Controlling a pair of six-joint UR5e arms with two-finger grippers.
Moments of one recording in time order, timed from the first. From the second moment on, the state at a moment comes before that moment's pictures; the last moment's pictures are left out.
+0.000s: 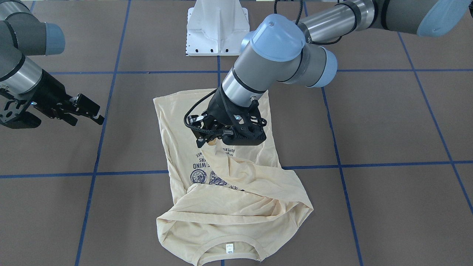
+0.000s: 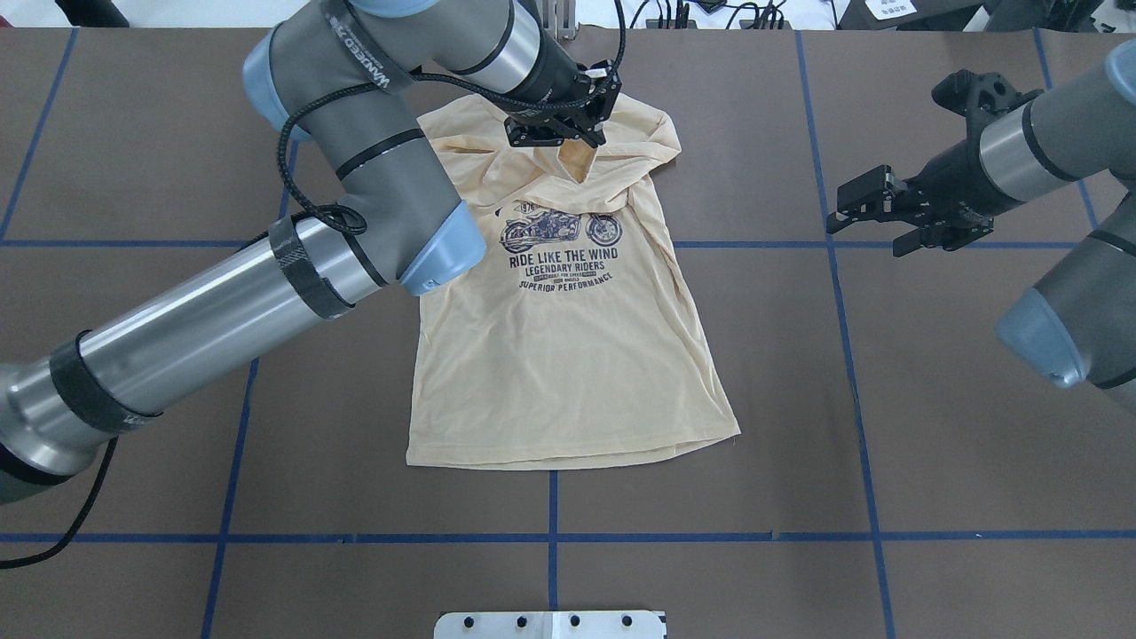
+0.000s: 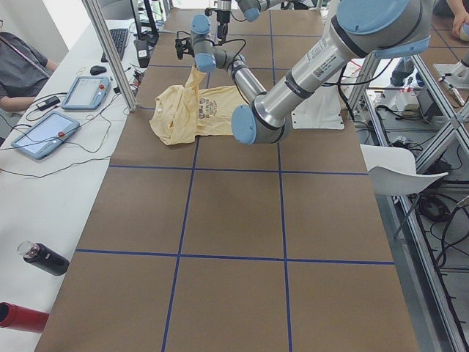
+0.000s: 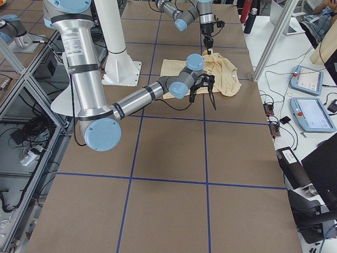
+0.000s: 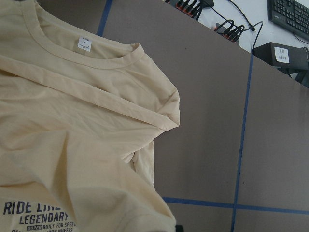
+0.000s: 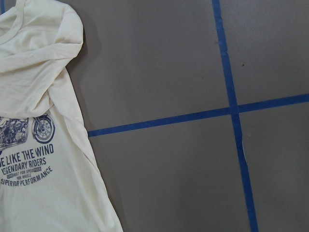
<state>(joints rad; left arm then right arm) -0.76 -2.57 -1.31 -2.11 -2.08 -1.53 0.98 -1.36 1.83 -1.16 2.32 1.17</state>
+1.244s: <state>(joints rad) -0.65 -2.64 -0.94 -2.54 -1.87 -1.53 1.02 -1.36 1.83 -1.16 2.35 1.17</state>
